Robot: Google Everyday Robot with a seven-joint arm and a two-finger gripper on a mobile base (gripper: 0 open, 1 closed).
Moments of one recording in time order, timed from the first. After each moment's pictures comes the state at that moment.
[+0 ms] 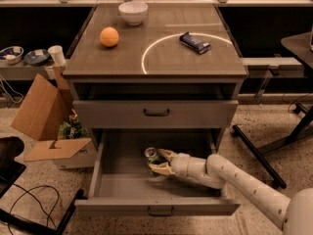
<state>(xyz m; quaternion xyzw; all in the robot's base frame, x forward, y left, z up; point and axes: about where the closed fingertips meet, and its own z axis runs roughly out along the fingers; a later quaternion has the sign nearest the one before) 0.612 -0.012 0.414 -0.44 0.64 0.36 0.51</state>
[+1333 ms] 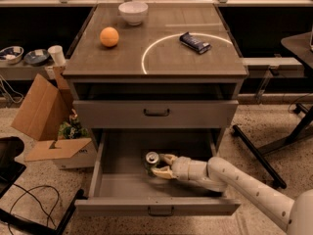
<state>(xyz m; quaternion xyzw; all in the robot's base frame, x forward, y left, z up) 0.601 -0.016 0.411 -0.45 0.65 0.35 0.50</state>
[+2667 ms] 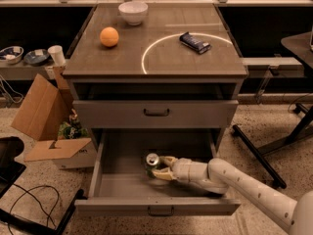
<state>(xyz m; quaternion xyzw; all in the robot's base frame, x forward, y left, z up) 0.594 -0.020 0.405 -0.44 0.67 0.34 0.49</state>
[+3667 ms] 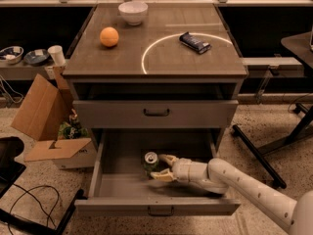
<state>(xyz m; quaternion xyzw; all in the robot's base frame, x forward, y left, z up) 0.594 -0.020 0.405 -0.44 0.66 0.34 0.49</state>
